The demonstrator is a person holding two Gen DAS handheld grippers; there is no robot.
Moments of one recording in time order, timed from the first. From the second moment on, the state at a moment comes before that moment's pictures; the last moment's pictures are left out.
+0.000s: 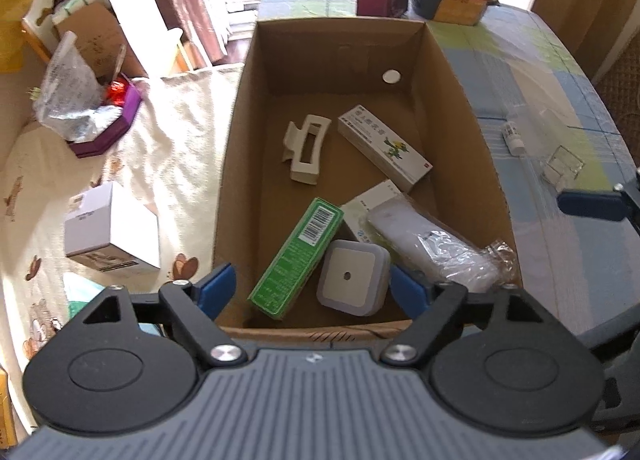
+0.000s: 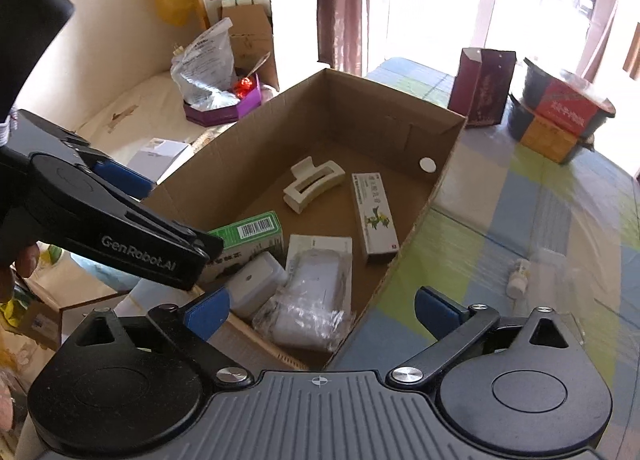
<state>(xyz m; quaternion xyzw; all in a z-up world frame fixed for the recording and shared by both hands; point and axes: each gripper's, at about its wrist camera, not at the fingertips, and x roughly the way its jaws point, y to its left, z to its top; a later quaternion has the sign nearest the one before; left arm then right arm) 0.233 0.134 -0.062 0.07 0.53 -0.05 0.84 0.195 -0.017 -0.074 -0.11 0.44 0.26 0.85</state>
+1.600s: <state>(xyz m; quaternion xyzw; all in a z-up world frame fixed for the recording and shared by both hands) 0.106 0.072 -0.019 0.07 0.48 -0.04 0.87 0.100 -0.095 -0.030 -0.08 0.44 0.22 0.87</state>
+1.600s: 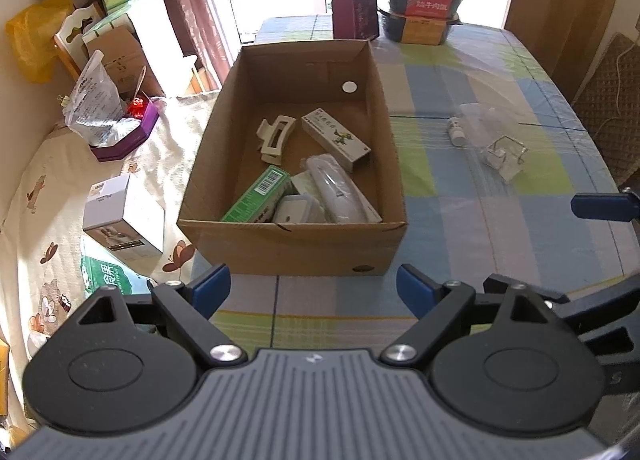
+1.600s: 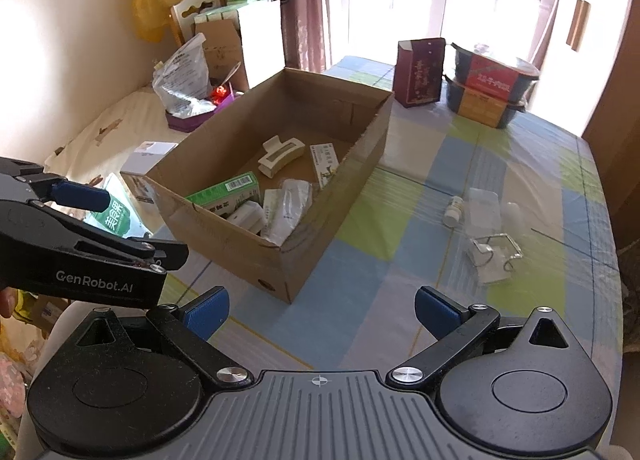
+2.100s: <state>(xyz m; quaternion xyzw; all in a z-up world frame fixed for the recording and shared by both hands) 0.105 0.030 -0.024 0.07 0.49 -0.06 0.87 0.095 -0.151 -0.030 -0.06 0.44 0.17 0.88</state>
